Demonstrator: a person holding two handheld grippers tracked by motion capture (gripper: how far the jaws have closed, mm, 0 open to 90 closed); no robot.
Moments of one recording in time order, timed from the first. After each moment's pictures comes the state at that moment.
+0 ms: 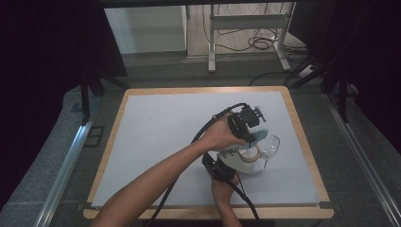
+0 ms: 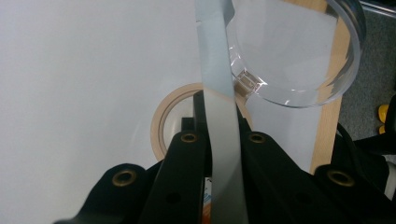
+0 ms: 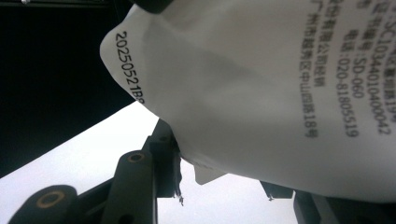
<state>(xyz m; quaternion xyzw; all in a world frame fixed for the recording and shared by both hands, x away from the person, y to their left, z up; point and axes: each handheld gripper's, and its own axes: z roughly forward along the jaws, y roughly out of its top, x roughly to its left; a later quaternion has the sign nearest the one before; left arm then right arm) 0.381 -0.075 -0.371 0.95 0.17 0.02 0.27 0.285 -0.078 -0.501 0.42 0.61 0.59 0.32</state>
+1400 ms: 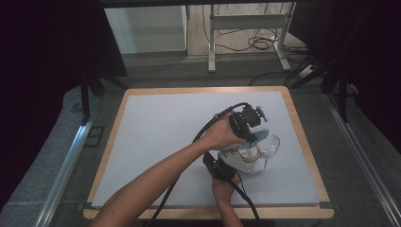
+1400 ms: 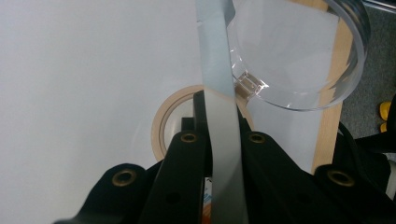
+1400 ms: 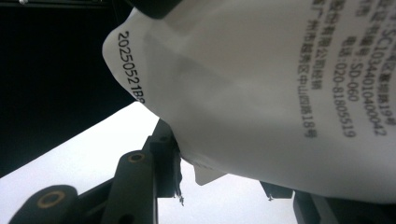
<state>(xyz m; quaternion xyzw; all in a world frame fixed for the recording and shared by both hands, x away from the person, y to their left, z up) 0.383 -0.078 -0.370 0.95 0.16 0.02 0.26 0.287 -0.080 -0.499 0.42 0.61 0.59 0.33</state>
